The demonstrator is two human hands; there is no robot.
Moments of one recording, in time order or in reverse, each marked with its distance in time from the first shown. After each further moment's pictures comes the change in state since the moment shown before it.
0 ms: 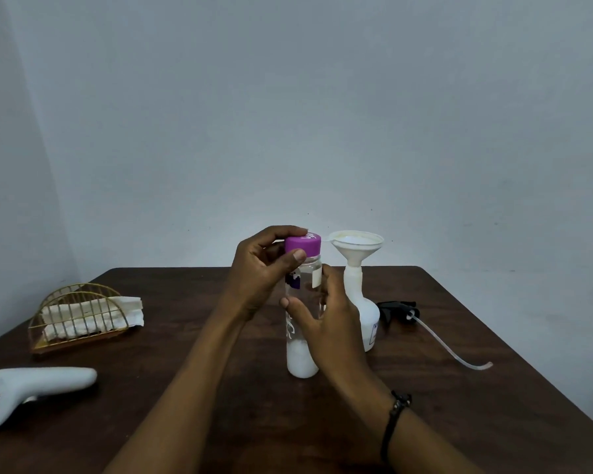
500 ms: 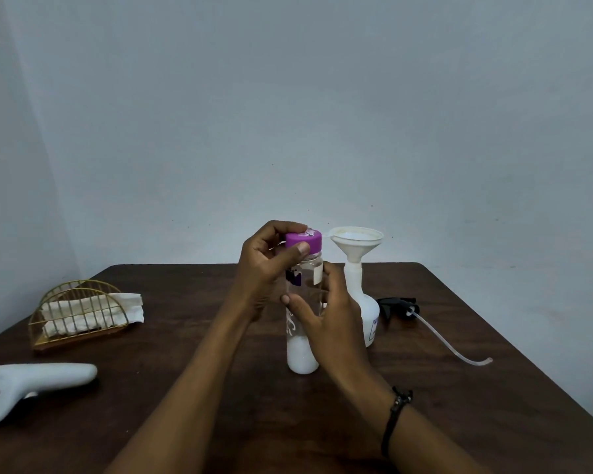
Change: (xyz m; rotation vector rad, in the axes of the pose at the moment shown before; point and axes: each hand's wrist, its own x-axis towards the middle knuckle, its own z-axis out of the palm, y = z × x) left_hand 0.000 -0.010 0.010 -0.145 0.060 -0.060; right_hand -0.003 -0.003 -0.003 0.000 0.004 0.006
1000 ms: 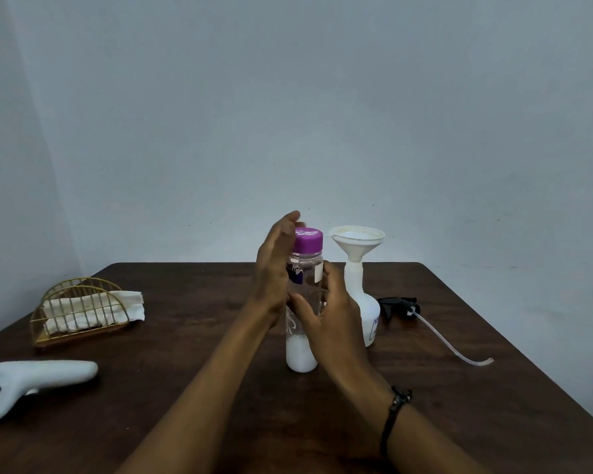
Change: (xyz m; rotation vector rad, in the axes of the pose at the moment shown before) left_hand -0.004 -0.003 0.023 -0.028 0.153 -0.094; right_hand -0.001 0.000 0.001 0.006 -0.034 0.004
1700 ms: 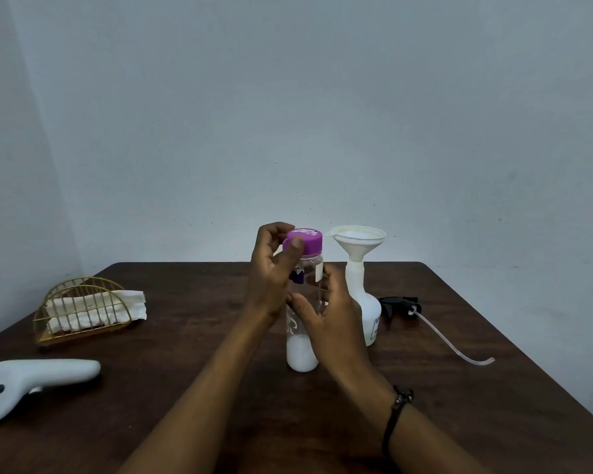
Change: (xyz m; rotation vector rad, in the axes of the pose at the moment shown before) left_hand 0.003 -0.015 -0.011 0.116 0.035 0.124; right_hand 0.001 0.002 -0.003 0.043 -0.019 -0.008
